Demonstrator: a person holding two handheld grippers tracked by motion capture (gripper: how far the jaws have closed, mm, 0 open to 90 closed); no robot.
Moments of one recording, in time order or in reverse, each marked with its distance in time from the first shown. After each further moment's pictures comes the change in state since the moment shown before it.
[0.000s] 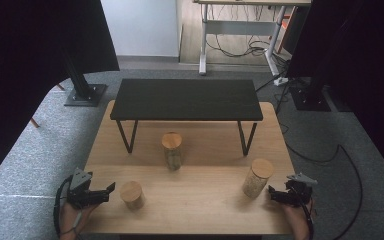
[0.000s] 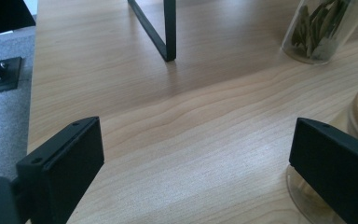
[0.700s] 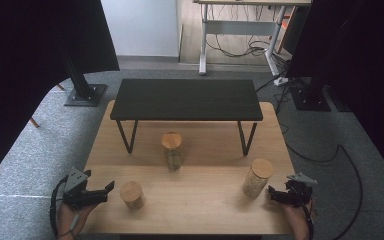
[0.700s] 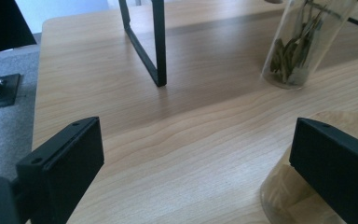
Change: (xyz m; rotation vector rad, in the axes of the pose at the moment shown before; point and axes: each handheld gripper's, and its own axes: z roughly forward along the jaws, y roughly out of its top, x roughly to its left) left arm -0.009 0.012 -0.018 -0.070 -0.022 -0.003; right arm 0.000 0.000 0.000 0.000 0.000 0.001
